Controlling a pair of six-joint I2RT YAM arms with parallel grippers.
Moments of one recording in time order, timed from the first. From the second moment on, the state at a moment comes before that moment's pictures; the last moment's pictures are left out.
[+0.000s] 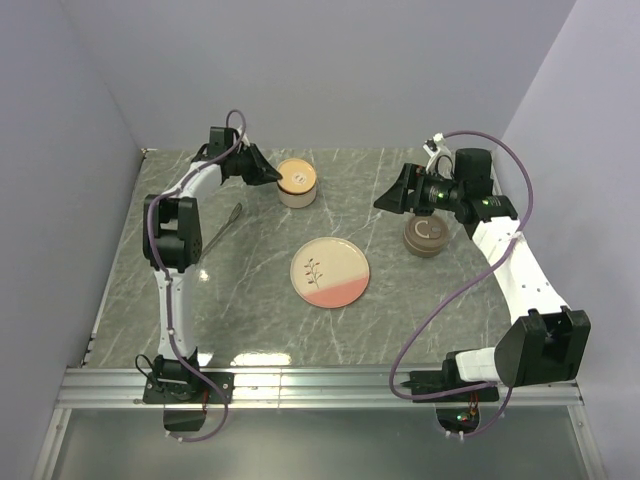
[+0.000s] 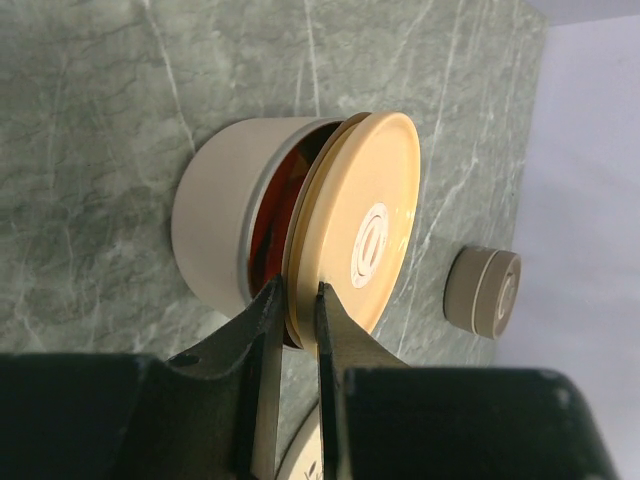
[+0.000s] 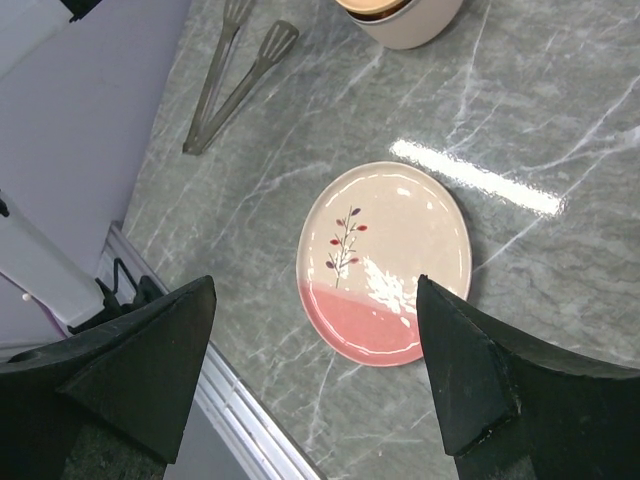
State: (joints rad) left arm -0.11 2.30 1.89 -0.30 0.63 -0.65; right arm 0.09 1.34 1.22 -0.46 -0.73 0.33
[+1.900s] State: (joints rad) left arm -0.14 2.26 2.04 -0.44 0.46 -0.26; right arm 0.09 1.34 1.22 -0.47 -0.78 0.33
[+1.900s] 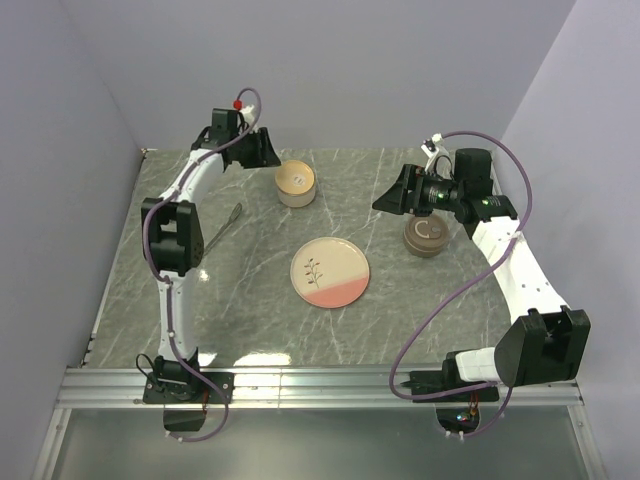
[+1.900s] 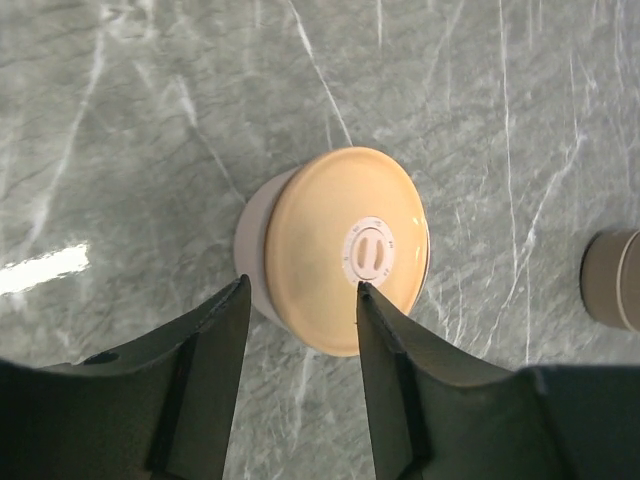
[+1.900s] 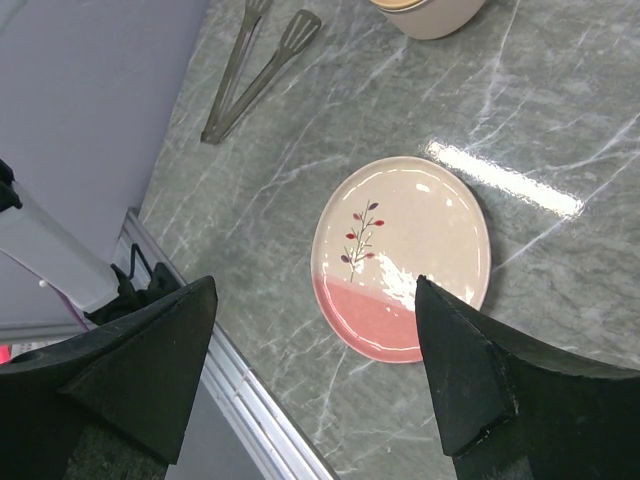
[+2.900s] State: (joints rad) left arm -0.21 2.33 2.07 -0.45 0.28 -0.09; right arm 0.09 1.34 1.22 -0.46 -0.78 0.33
